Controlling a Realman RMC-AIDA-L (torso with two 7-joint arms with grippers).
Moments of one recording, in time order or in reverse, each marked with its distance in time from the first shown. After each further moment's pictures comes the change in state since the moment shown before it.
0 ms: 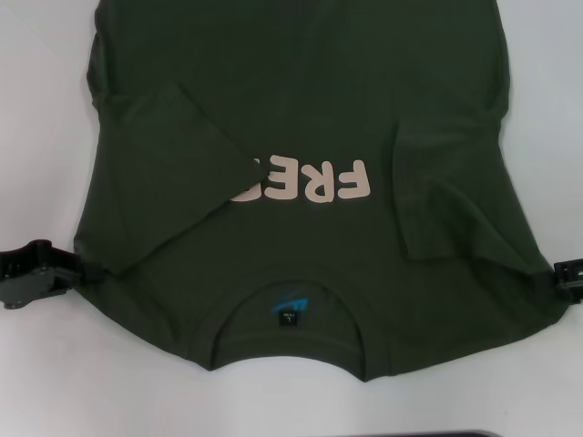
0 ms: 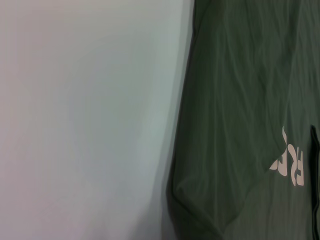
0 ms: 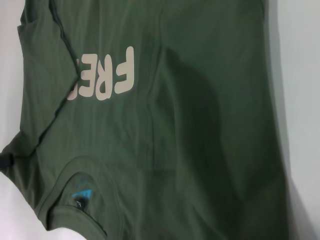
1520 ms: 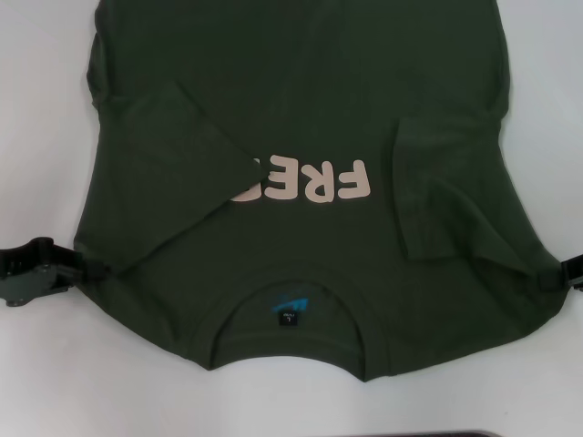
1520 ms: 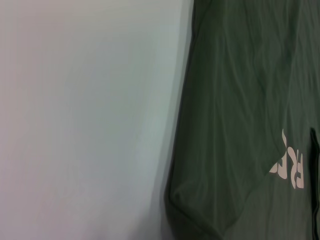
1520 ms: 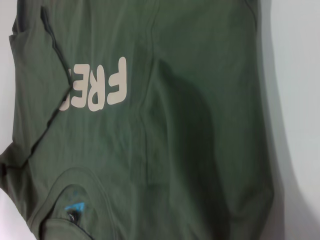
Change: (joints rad) left arm -0.005 -0.002 -0.003 -0.005 0.000 -0.008 0.001; right arm 0.015 -0.001 -0.002 0.030 0.000 0.047 0.014
